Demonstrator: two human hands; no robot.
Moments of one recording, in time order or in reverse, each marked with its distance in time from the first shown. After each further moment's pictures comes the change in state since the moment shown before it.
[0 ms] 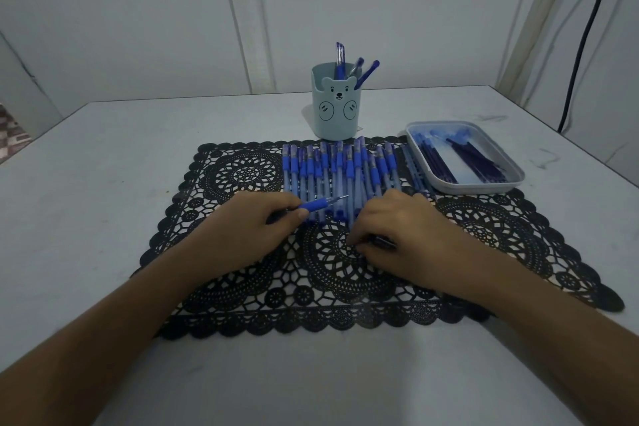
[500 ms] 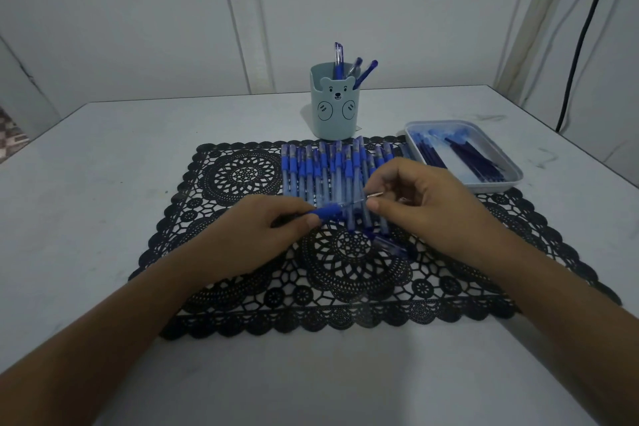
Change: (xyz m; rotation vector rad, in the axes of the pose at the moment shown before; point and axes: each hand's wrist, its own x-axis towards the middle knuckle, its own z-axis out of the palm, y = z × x) left_hand -0.003 0.015 -0.001 -0.103 -0.048 0.032; right_hand 0.004 0.003 -0.019 0.663 0.231 0.287
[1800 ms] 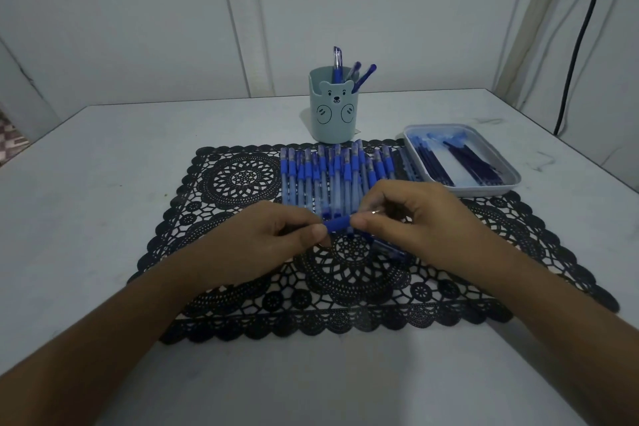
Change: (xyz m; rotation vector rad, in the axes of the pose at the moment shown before) left_hand -0.003 0.004 -0.002 -0.176 -0.125 0.100; right_hand -0.006 -0.005 0.003 -0.133 -0.066 -0.153
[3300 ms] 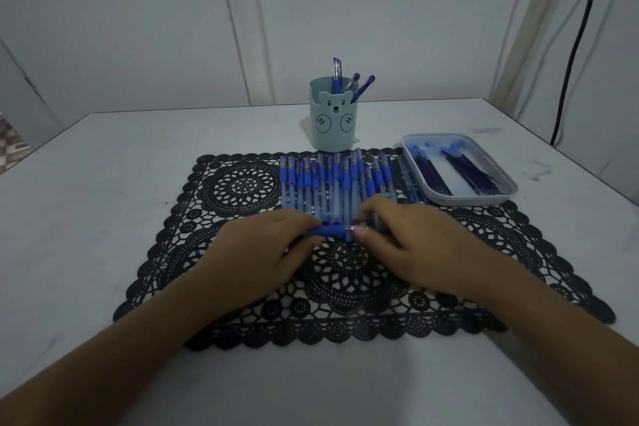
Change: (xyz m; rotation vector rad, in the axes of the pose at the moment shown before) left_hand -0.001 -0.007 0.014 0.620 0.252 0.126; right_hand 0.000 0.008 0.003 -0.496 -0.135 -0.036
